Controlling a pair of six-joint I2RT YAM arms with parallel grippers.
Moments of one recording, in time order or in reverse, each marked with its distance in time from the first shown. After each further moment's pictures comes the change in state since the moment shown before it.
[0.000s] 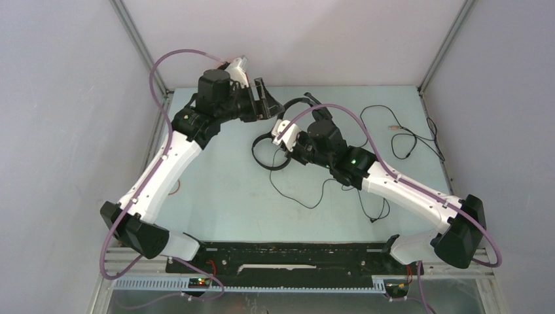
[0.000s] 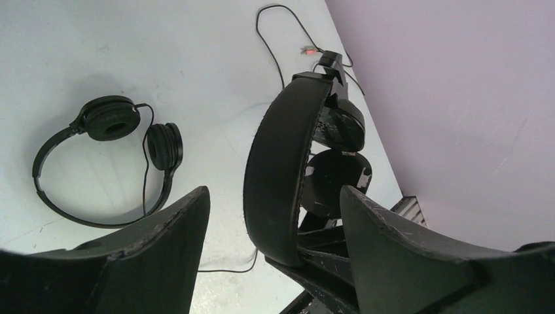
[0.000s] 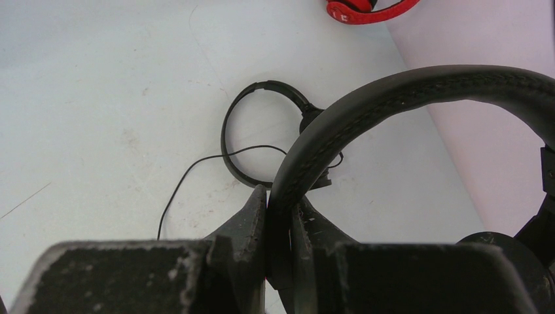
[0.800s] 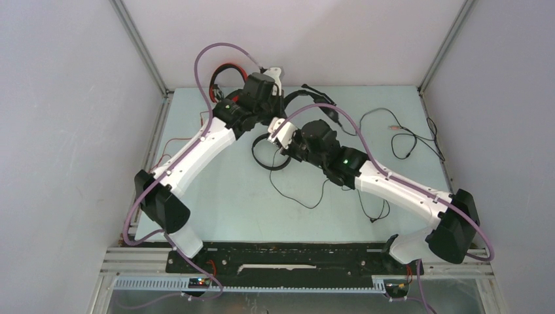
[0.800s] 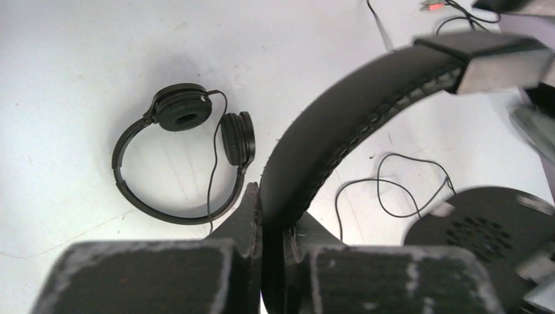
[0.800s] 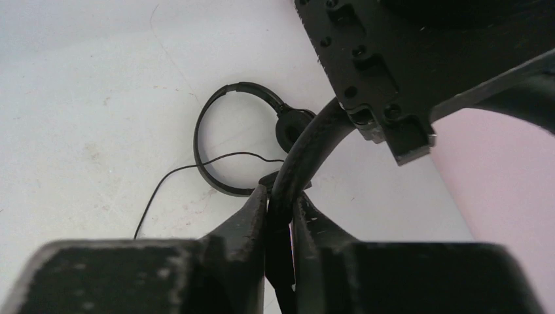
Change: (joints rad) left arm -0.148 0.244 0.145 -0.120 -0.313 0.169; right arm 0.009 0.053 -0.005 0.070 0.113 -0.007
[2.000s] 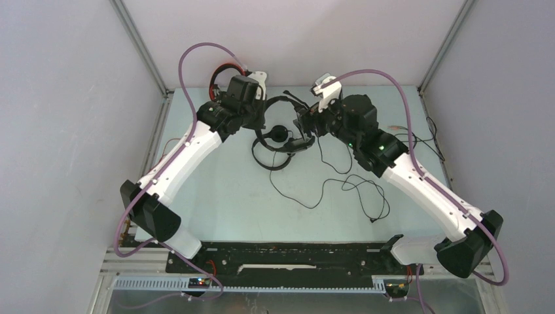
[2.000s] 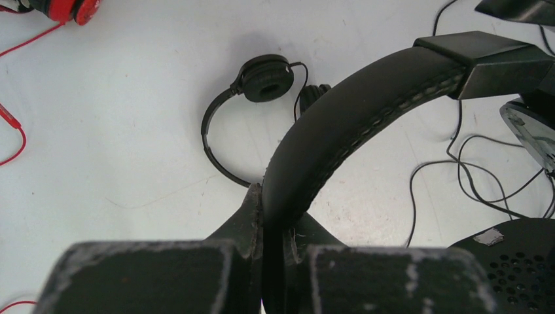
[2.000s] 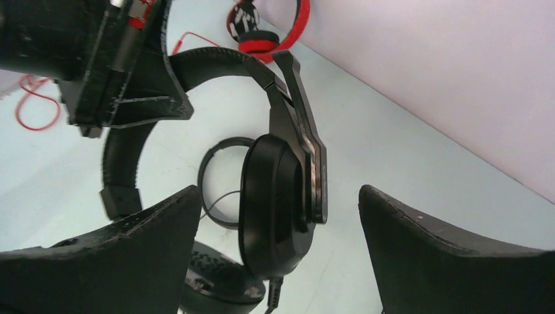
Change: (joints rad) left arm 0.063 -0.091 -0.066 -0.098 -0.103 0.146; right arm -0.198 -0.129 0.133 -0.055 -0.079 0.380
